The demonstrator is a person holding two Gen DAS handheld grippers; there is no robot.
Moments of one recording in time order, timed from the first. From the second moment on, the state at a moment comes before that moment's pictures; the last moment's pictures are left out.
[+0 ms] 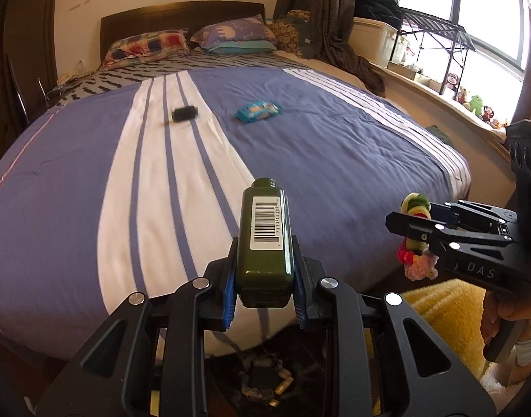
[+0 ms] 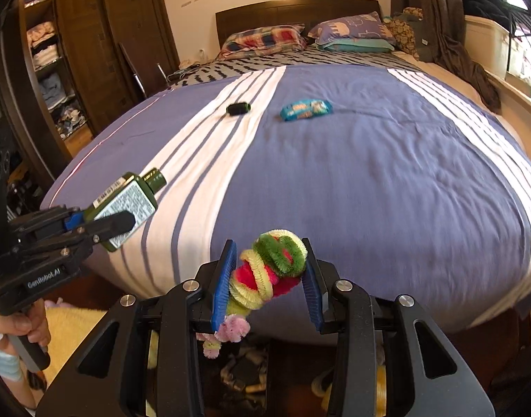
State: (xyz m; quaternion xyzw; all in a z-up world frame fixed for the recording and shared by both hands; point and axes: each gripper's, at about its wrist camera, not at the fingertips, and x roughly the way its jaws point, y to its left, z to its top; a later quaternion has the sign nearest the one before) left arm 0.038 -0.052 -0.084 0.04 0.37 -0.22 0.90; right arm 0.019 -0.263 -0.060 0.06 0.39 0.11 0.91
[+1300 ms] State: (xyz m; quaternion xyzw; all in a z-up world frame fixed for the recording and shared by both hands) left arm -0.006 -0.024 -0.343 0.00 0.61 -0.19 0.76; right arm -0.010 -0.194 -0.282 0.06 0.59 0.16 0.79
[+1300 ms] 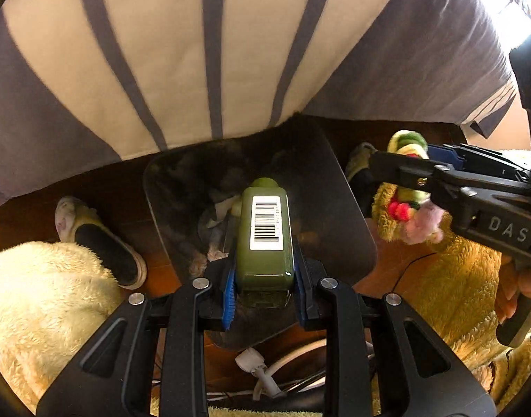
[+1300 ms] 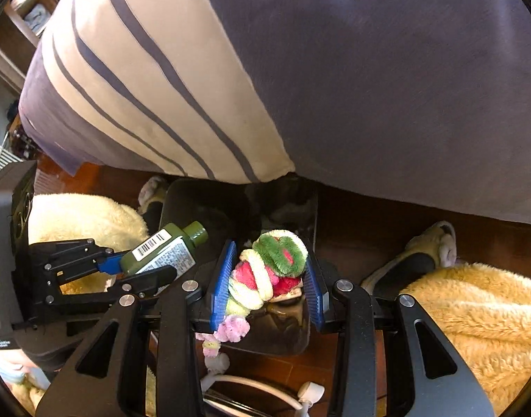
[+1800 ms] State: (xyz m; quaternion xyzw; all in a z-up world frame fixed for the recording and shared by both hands) left arm 0.004 -0.016 -0.339 0.01 0.62 -0.16 0.77; right arm 0.002 -0.200 -0.278 0.08 0.59 0.16 0.79
